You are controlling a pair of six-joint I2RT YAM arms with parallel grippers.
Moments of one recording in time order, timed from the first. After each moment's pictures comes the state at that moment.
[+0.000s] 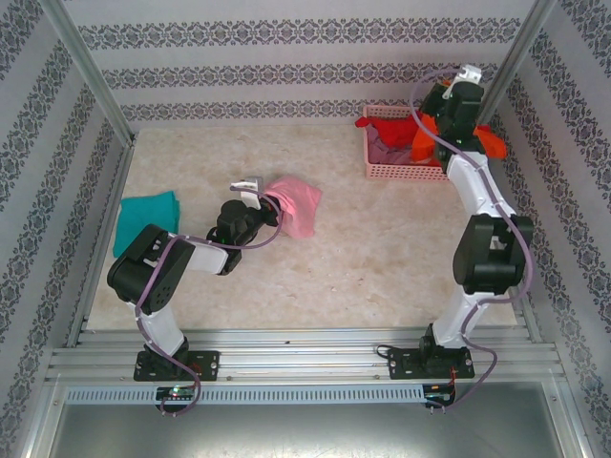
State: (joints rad) left arm -0.43 1.77 0.66 1.00 0.09 -0.45; right arm -0.07 1.85 1.63 0.11 0.01 0.29
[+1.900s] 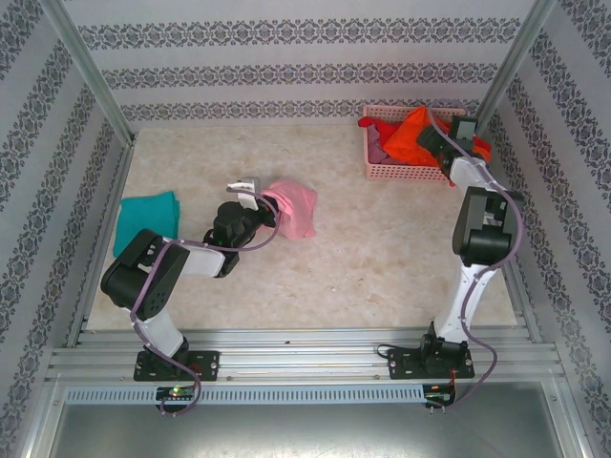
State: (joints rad) left arm -0.43 1.72 0.63 1.00 0.08 -0.46; right arm -0.19 2.14 1.65 -0.13 -0.09 0.50
